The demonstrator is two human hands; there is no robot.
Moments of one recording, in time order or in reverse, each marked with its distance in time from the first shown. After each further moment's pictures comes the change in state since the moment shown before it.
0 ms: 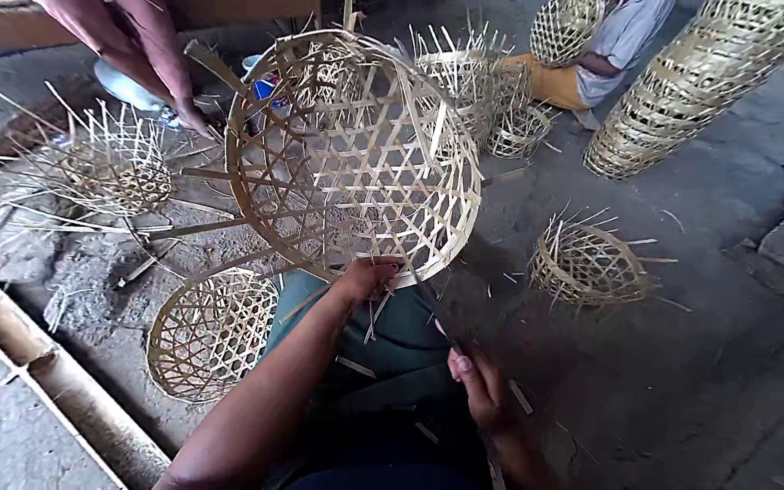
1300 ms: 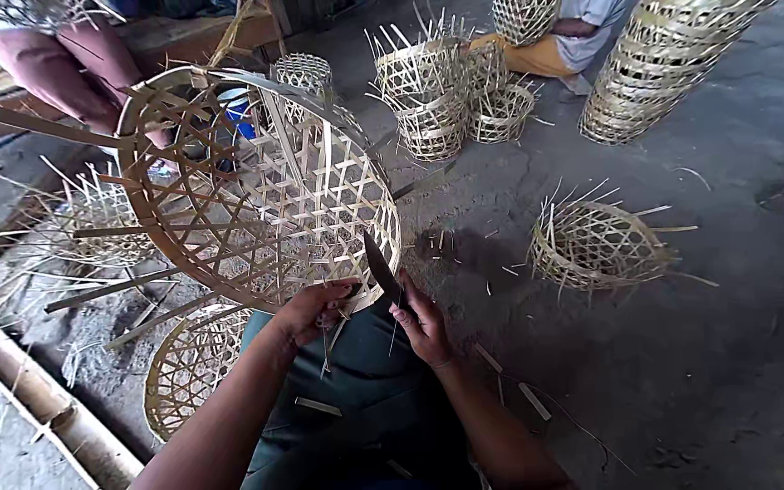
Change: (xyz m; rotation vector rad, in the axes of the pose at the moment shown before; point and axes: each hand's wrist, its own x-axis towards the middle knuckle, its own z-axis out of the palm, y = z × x) left_hand 0.005 0.015 -0.003 -0.127 -0.038 -0.200; right_hand 0.089 0.108 0.029 0.273 0.184 -0.185
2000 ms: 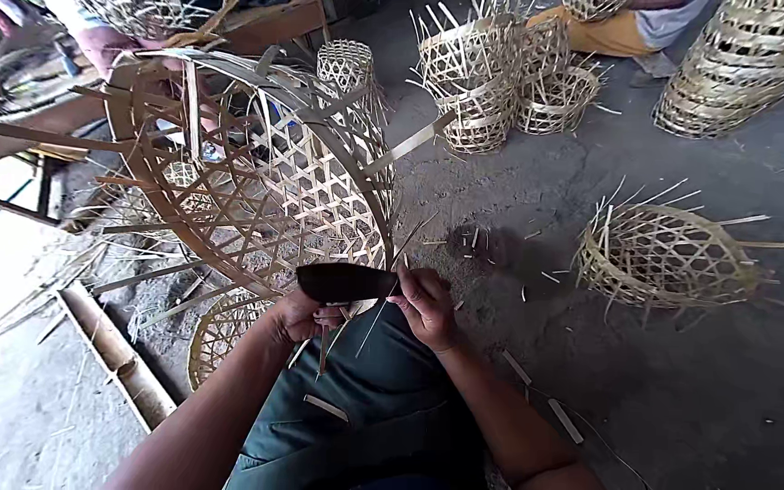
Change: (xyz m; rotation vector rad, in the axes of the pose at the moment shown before) left_hand -0.029 0.007 -0.038 -0.157 -0.353 -0.048; right_hand 0.045 -0.007 0.031 -0.200 0.085 -0.423
